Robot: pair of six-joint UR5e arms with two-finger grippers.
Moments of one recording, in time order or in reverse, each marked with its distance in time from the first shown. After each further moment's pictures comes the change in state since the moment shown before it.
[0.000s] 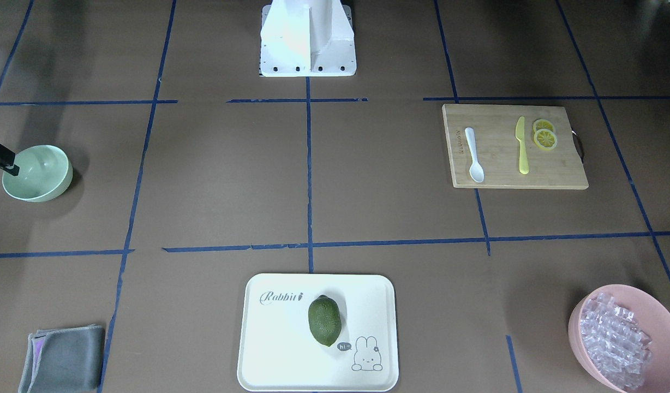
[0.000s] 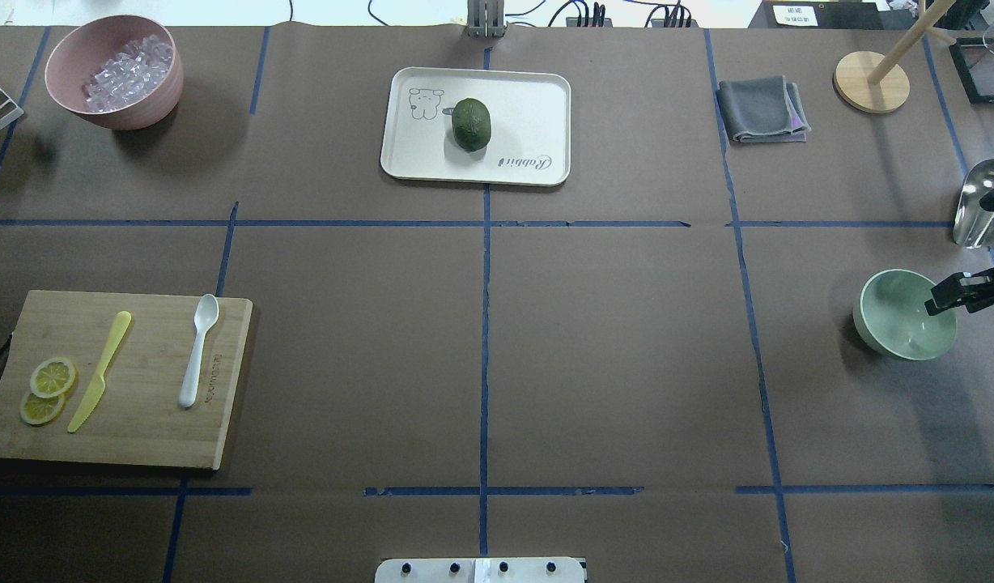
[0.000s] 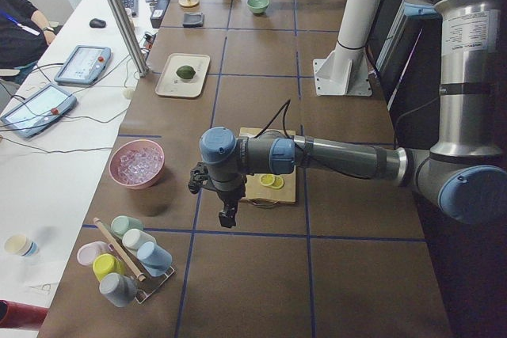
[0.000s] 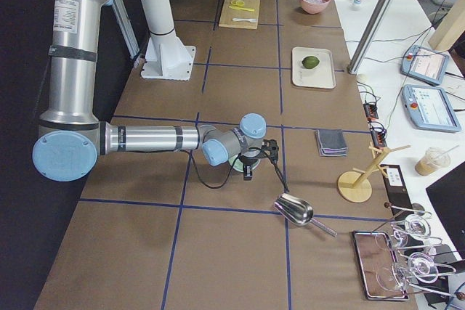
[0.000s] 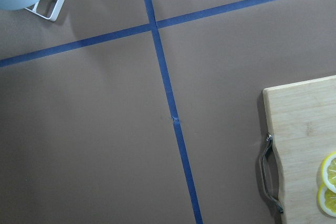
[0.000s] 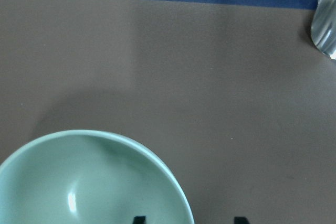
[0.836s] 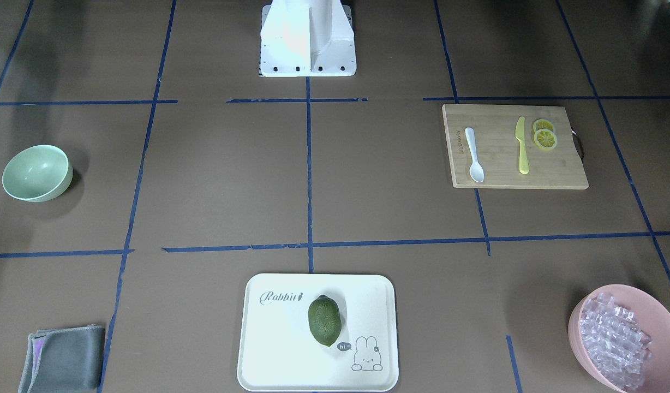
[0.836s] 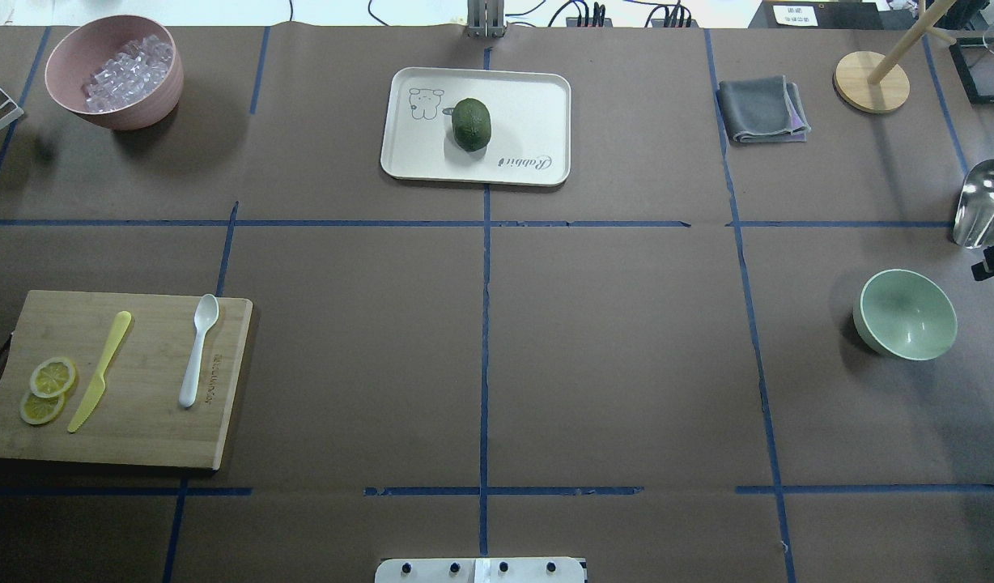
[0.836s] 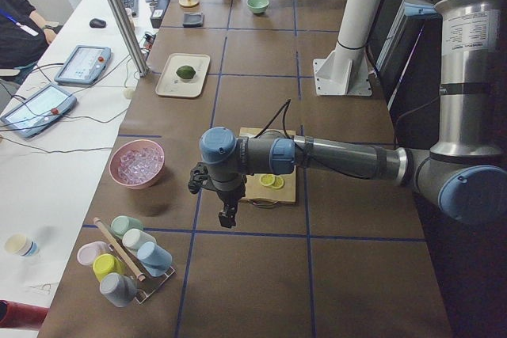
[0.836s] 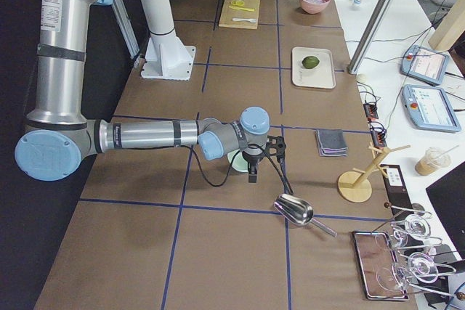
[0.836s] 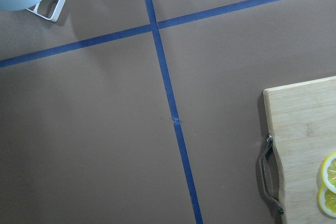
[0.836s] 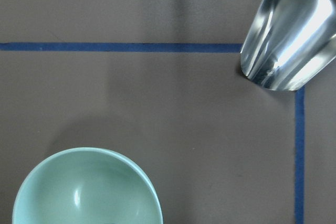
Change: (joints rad) left arm 0.000 0.000 0.000 -0.002 -0.001 0.000; right arm 0.120 -0.019 0.079 -0.079 0.027 -0.040
